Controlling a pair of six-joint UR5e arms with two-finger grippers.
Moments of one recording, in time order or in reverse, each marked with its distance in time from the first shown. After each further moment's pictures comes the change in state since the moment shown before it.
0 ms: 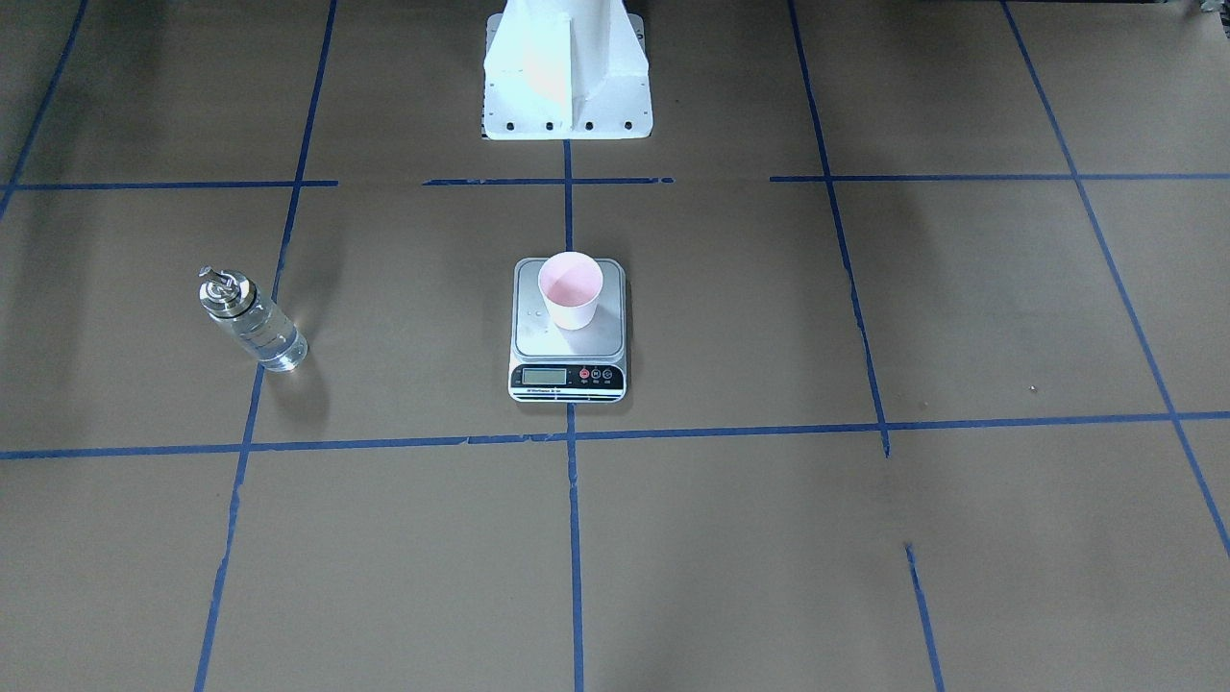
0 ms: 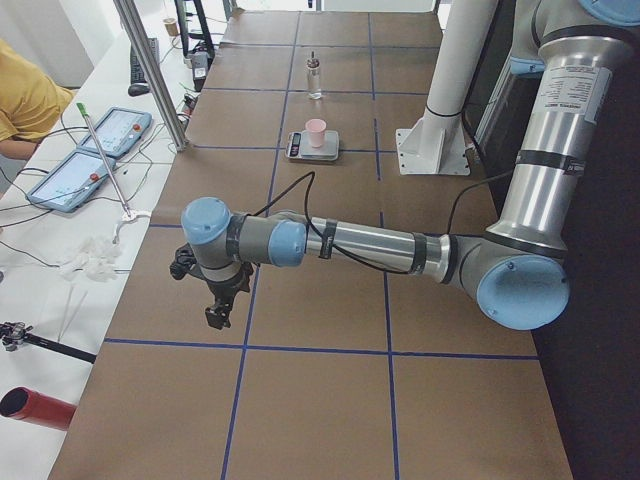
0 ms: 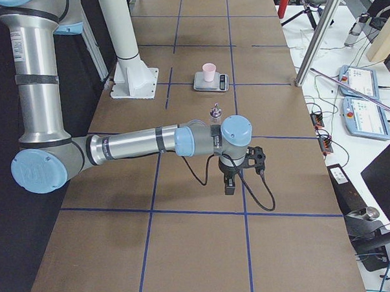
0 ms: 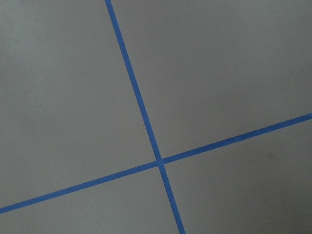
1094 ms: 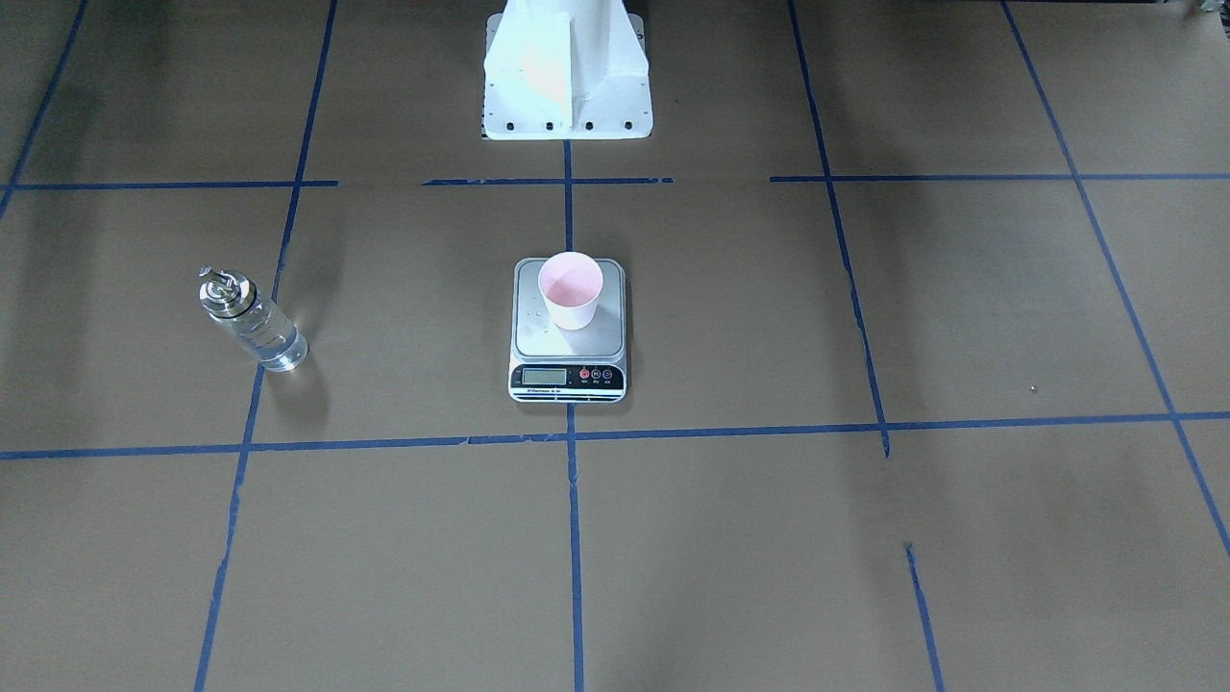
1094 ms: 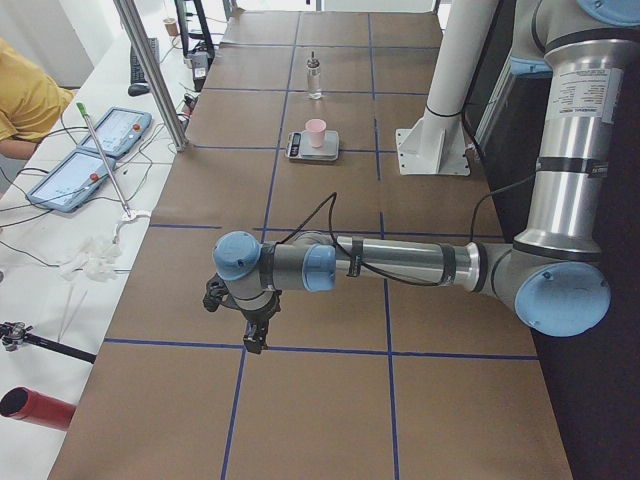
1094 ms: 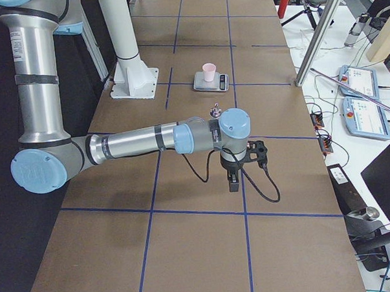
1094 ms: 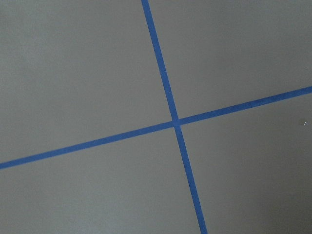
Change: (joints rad) left arm -0.006 0.124 -0.085 0.057 -0.046 -0.034; right arm -0.002 0.007 0.011 0.050 -0.035 0.008
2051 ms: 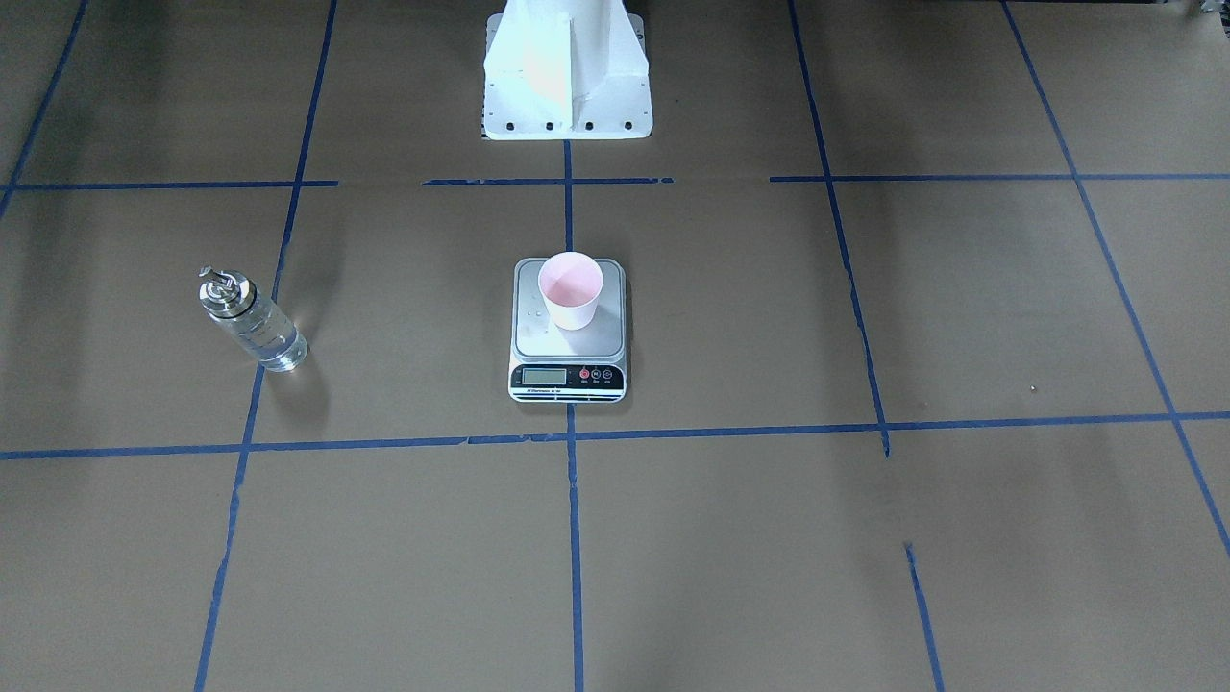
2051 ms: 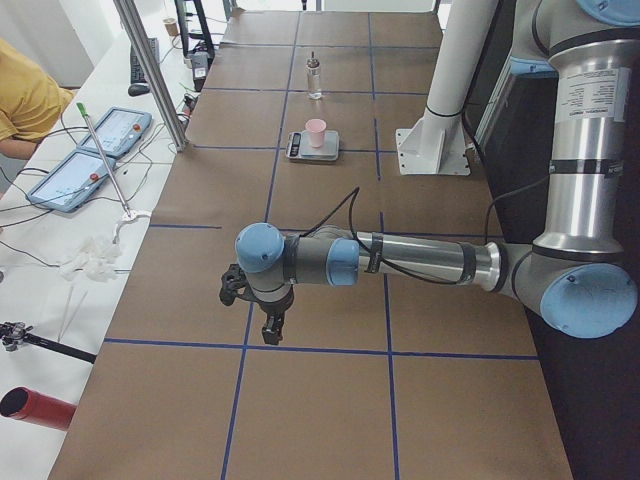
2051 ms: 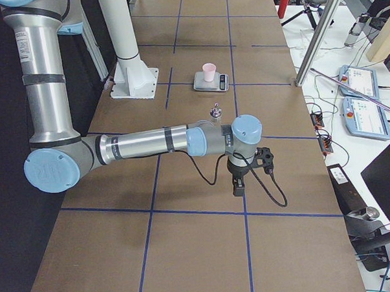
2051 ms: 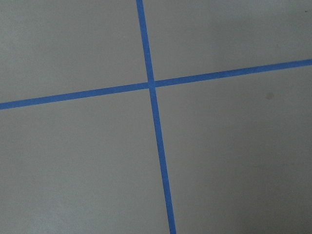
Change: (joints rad) left arm -0.004 0.072 -0.103 -0.004 -0.018 -0.070; right arm -0.033 0.050 -0.090 -0.019 -0.034 -0.012
